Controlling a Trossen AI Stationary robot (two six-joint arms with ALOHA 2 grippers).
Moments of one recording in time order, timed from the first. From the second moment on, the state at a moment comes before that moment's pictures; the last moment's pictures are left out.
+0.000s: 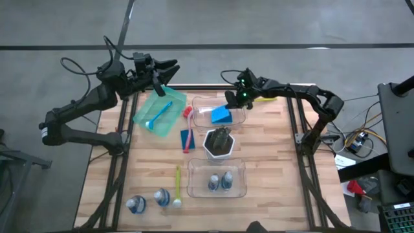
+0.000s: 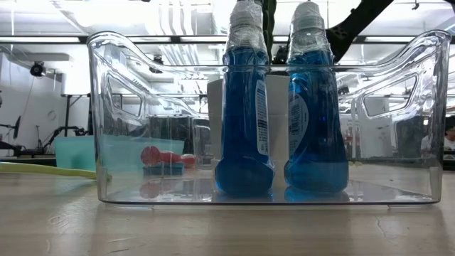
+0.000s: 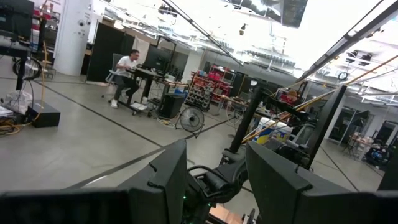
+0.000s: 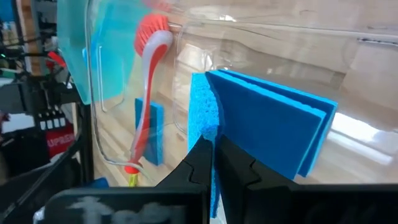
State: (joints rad) left arm 0.40 1.01 1.22 0.01 -0.04 -0.31; right arm -0.67 1.72 1.09 -0.28 -0.55 0.89
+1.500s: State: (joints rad) left arm 0.40 1.00 1.22 0.00 -0.04 -0.29; right arm -0.67 1.72 1.07 -0.26 -0.55 1.02
